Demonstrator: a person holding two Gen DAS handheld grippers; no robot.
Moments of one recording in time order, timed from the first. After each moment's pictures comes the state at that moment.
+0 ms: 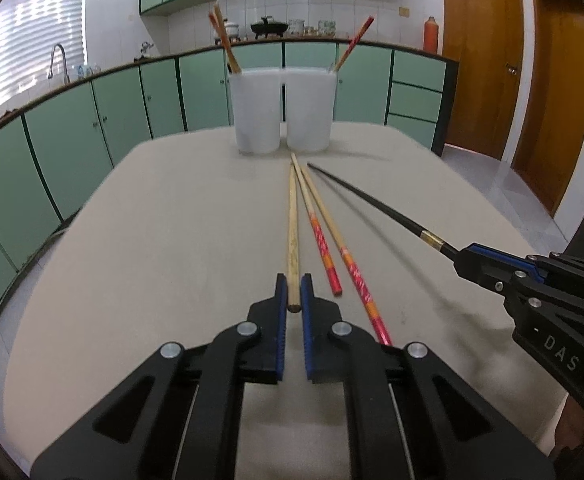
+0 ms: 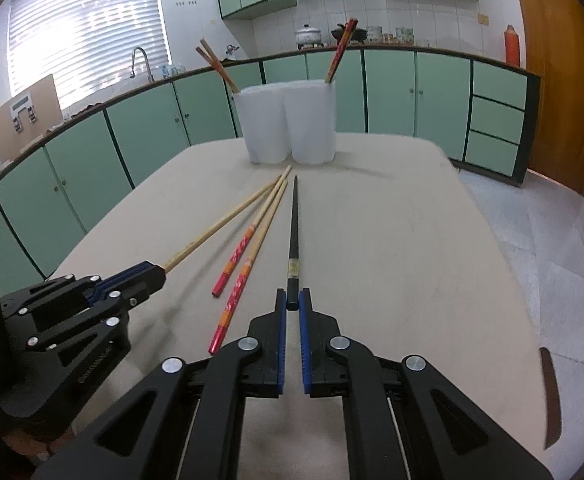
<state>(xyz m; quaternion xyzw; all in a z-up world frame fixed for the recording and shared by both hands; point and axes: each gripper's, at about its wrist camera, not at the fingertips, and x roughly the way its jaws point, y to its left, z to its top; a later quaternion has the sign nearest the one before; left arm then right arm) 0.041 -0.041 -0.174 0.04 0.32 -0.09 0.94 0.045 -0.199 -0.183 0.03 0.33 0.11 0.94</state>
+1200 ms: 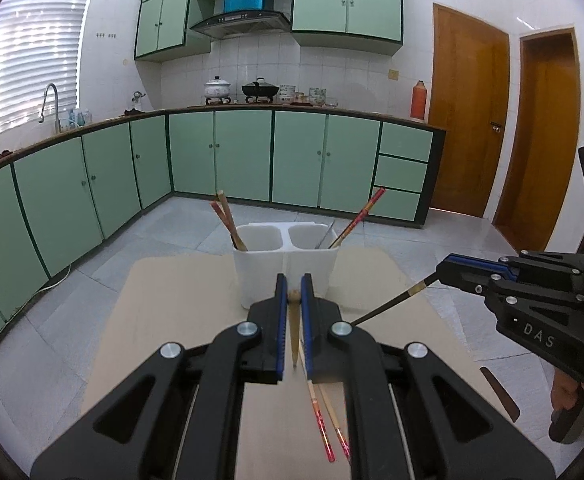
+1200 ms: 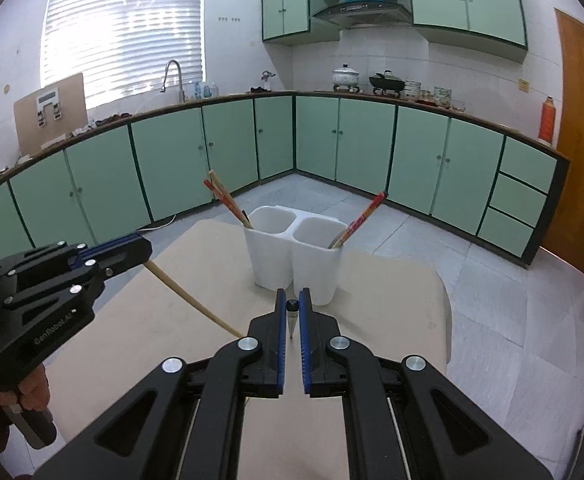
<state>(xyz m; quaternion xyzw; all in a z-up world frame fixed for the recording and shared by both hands) 0.126 -0.024 -0.026 0.01 0.24 -0.13 0.96 0.142 -0.204 -0.033 -0.04 0.29 0.16 0.94</state>
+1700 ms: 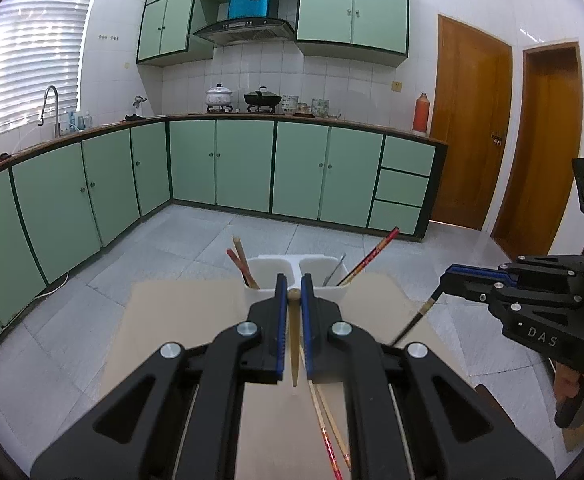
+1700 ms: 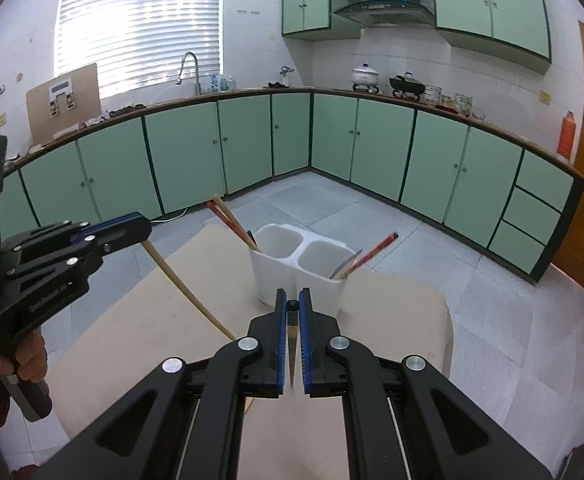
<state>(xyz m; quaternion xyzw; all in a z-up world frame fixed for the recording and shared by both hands) 0.149 -0.013 0.006 0.00 0.23 -0.13 0.97 0.166 -0.204 -0.004 -0.06 0.30 0.19 0.93</state>
